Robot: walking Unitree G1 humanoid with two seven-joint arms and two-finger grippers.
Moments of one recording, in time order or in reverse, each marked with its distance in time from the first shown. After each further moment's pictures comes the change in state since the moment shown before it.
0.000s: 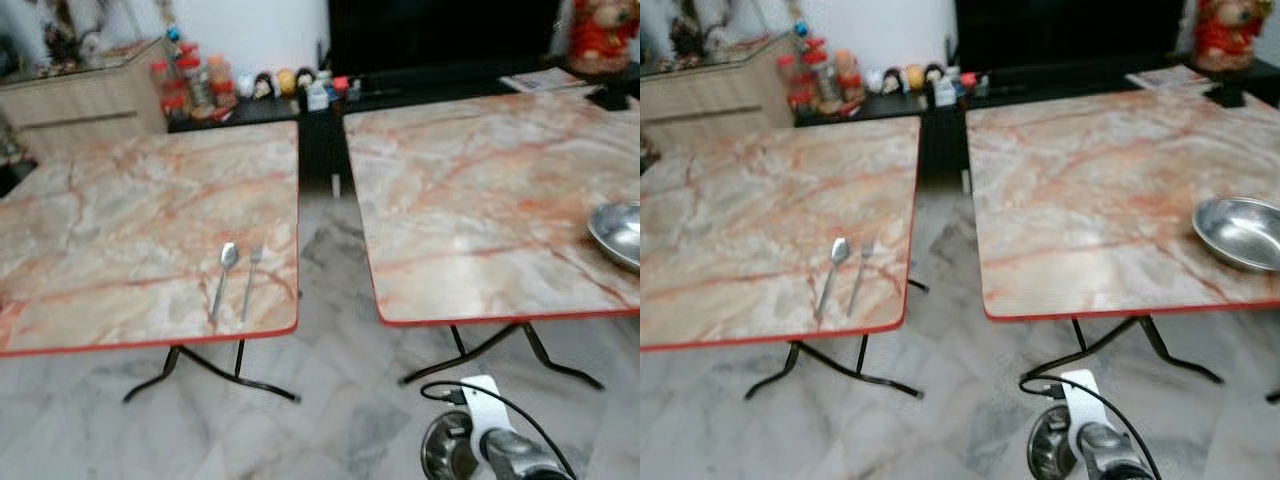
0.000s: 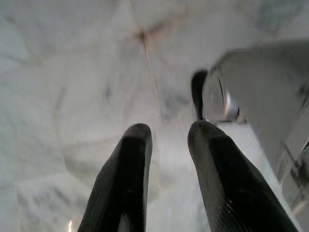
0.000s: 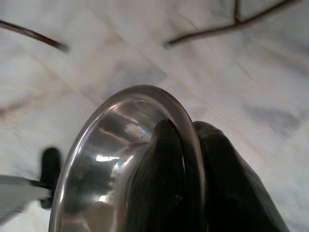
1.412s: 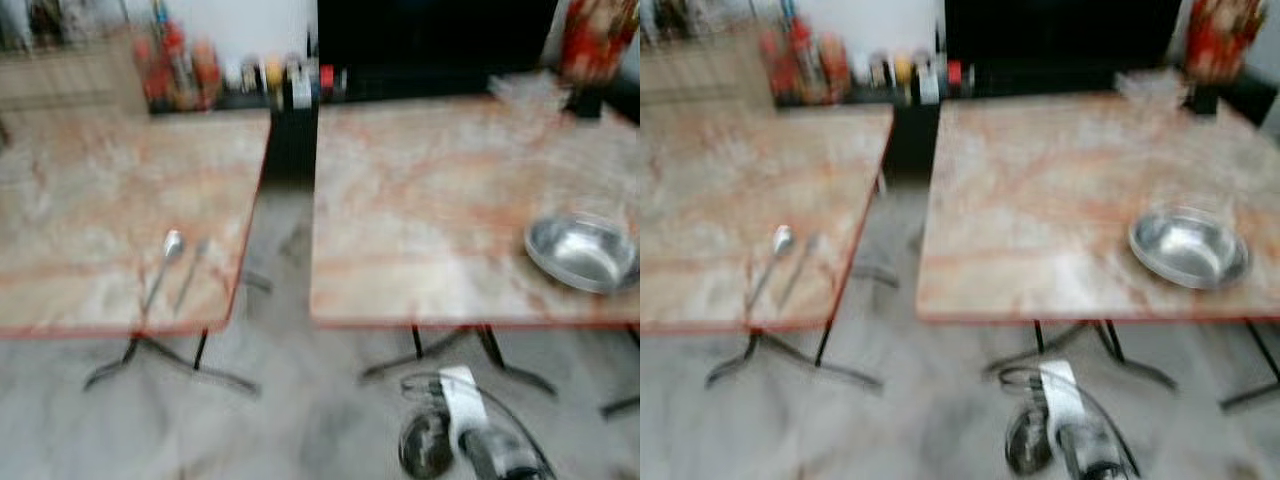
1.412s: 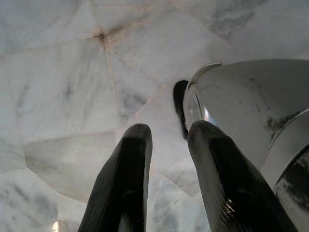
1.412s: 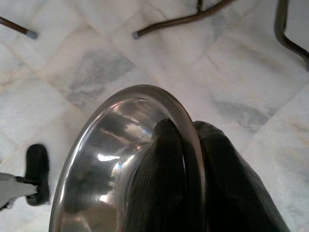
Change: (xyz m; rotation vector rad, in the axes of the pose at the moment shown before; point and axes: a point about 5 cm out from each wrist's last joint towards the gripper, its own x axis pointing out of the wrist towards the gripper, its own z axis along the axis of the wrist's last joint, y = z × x) left arm 0.002 0.001 0.008 0.009 -0.029 -0.009; right arm -0.001 -0.005 -0.009 0.003 0.030 -0.012
